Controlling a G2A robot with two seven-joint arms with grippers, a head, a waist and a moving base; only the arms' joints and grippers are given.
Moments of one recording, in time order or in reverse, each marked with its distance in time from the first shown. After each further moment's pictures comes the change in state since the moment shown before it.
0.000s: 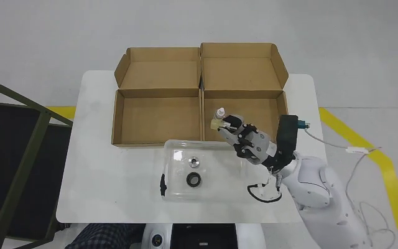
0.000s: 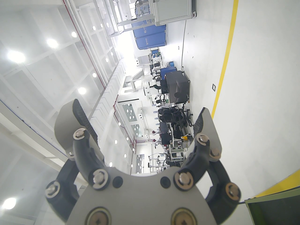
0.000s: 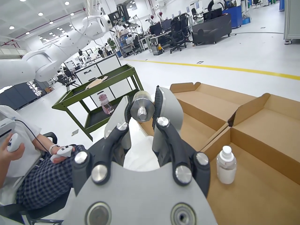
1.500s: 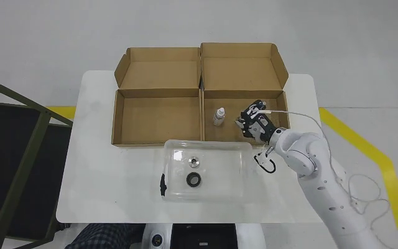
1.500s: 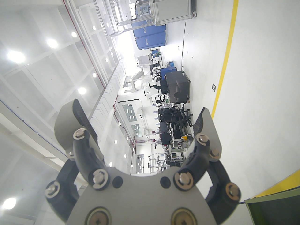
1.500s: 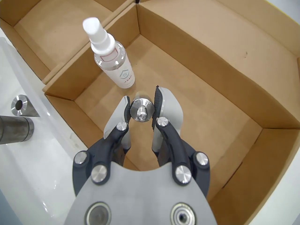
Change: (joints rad) left arm 0.000 0.000 0.000 0.000 0.000 0.000 0.000; right arm 0.259 -0.001 -0.073 0.351 -0.403 0.196 0.432
